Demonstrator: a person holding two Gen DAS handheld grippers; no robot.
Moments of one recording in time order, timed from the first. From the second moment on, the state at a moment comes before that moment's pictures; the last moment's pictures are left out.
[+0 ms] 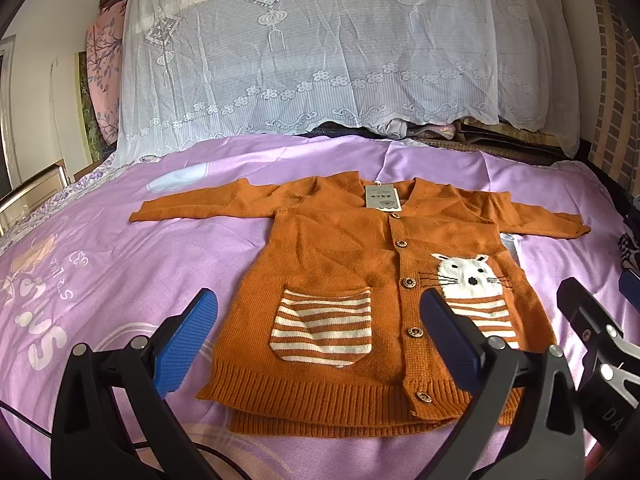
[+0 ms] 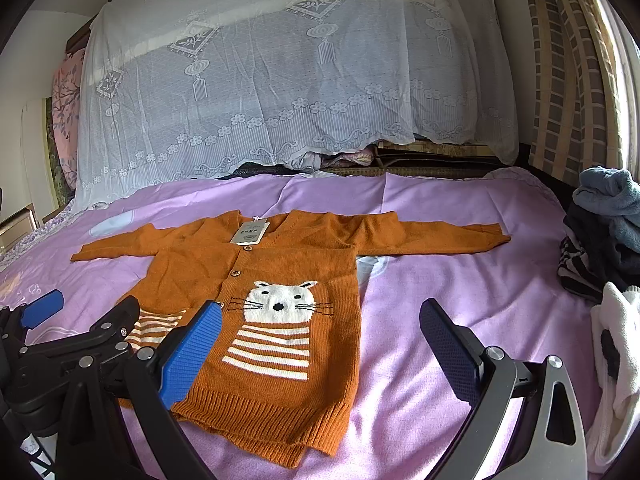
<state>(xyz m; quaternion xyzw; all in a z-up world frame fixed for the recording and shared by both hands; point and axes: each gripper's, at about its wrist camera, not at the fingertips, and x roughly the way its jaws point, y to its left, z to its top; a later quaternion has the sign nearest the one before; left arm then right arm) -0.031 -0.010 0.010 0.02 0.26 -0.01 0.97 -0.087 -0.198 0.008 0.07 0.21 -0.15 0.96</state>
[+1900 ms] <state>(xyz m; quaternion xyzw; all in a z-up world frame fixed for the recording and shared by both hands) 0.038 0.034 0.006 0.04 0.35 -0.02 0.94 -0.052 -0.257 -0.020 0.21 0.30 -0.07 0.93</state>
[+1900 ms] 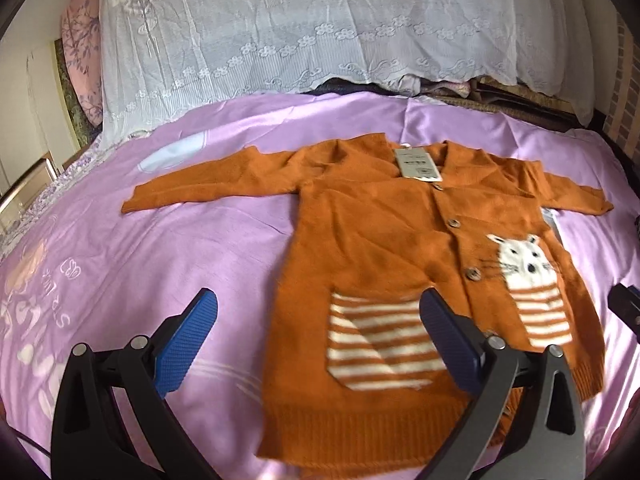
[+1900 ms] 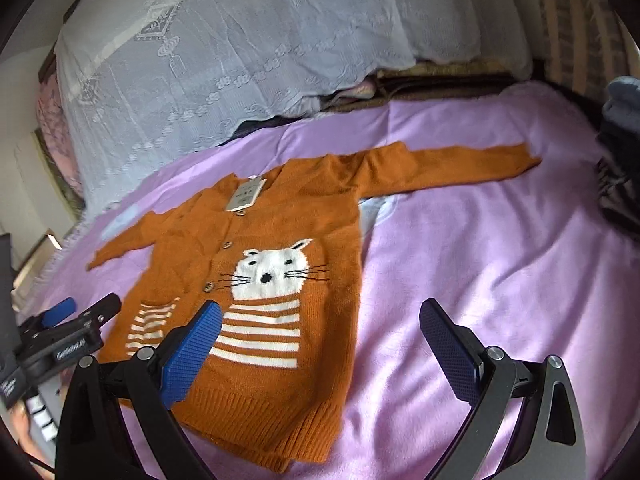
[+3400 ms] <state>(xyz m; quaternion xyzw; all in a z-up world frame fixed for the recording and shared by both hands) 0.247 -0.176 -0.047 0.04 0.46 -0.02 0.89 0.018 -0.553 -0.114 0.61 0.14 -0.21 0.75</state>
